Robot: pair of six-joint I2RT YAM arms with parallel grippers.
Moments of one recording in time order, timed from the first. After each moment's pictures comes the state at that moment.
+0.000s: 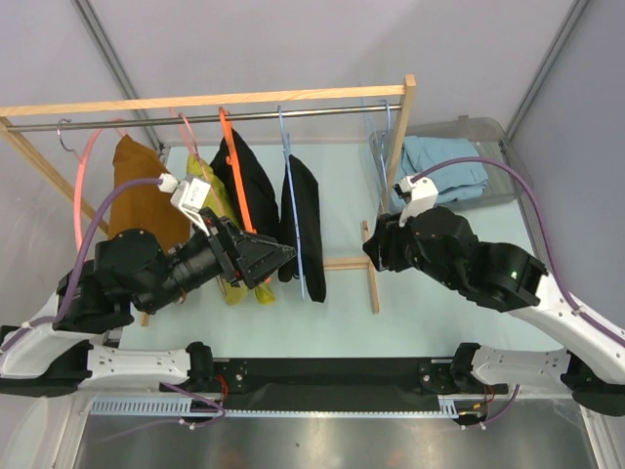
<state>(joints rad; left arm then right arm) -1.33 0.85 1.49 -0.73 -0.39 -0.70 1.05 1.03 1.39 -0.87 0.39 0.49</state>
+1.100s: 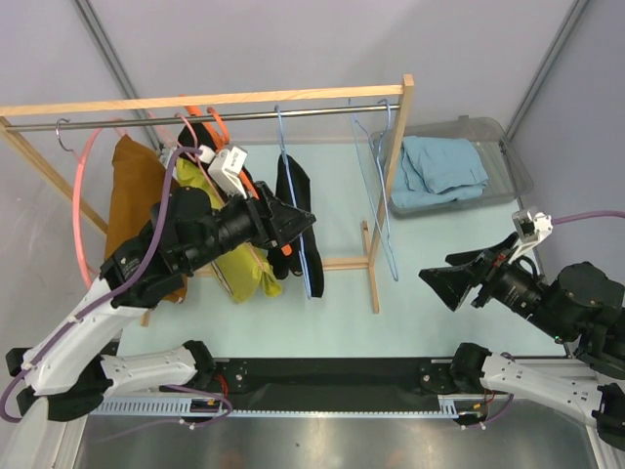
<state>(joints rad) -0.94 1.00 1.48 -0.66 -0.10 -0.70 1.05 0.53 1.29 -0.89 0.29 0.54</state>
